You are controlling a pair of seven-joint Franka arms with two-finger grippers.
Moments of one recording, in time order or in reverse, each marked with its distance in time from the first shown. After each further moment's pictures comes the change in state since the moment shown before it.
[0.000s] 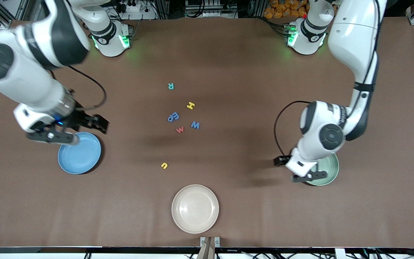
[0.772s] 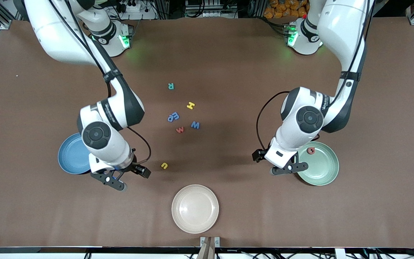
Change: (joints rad) left arm -0.045 -0.069 -0.019 0.030 0.000 0.000 -0.074; right arm 0.080 0.470 -0.004 0.267 -0.132 0.231 0.501
